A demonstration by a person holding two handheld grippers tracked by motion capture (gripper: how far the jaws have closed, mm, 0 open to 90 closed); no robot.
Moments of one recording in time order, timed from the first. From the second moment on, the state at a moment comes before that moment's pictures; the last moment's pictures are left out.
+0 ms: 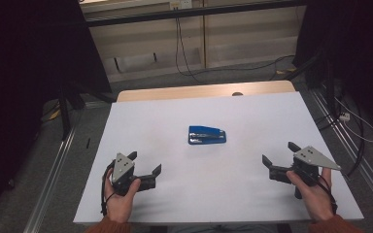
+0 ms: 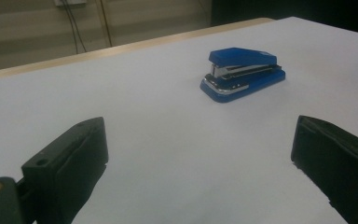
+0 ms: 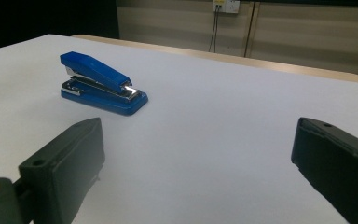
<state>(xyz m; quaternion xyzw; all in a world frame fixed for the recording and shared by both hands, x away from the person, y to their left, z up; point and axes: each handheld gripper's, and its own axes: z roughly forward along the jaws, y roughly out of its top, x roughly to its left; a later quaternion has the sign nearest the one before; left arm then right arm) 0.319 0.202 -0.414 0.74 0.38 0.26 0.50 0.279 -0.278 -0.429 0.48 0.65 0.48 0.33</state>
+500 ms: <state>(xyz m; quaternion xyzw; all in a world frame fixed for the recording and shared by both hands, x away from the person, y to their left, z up) 0.301 0.223 -0.416 0.73 0.39 0.27 0.49 0.260 -0.286 -0.434 0.49 0.64 0.48 0.34</state>
